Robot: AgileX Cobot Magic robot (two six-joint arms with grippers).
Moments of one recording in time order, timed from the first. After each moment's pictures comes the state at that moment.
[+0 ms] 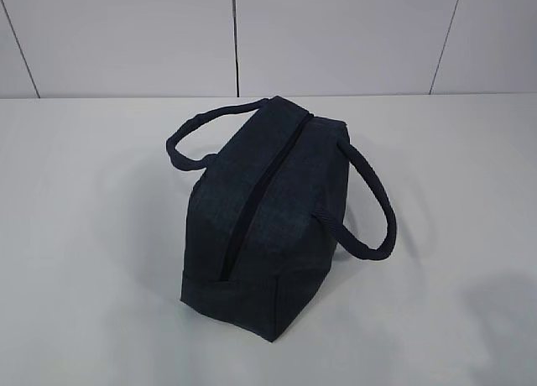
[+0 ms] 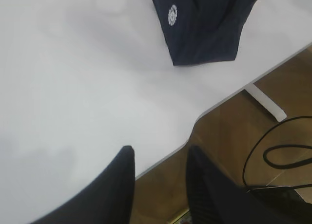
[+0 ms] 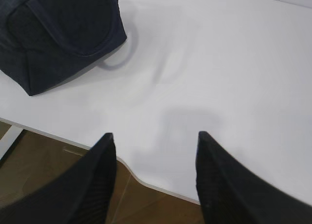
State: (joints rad) left arm -0.53 0.13 -0.55 -0.06 1.14 0.03; right arm 0.22 0.05 -0.52 0.01 1.08 -0.12
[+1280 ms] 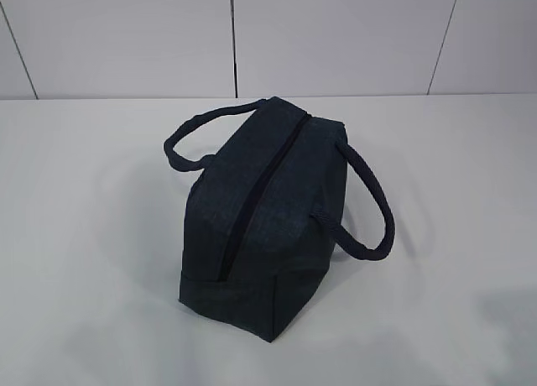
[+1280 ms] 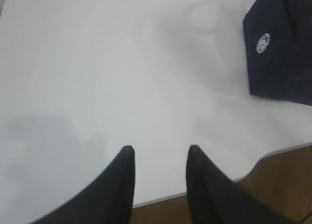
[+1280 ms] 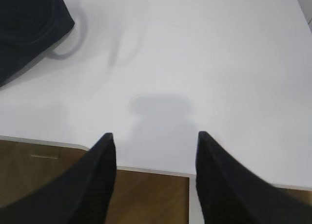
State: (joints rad) left arm -0.15 0.01 -0.51 -0.05 1.11 0.03; right arm 0.02 -0.01 -0.49 -0.01 1.15 -0.12
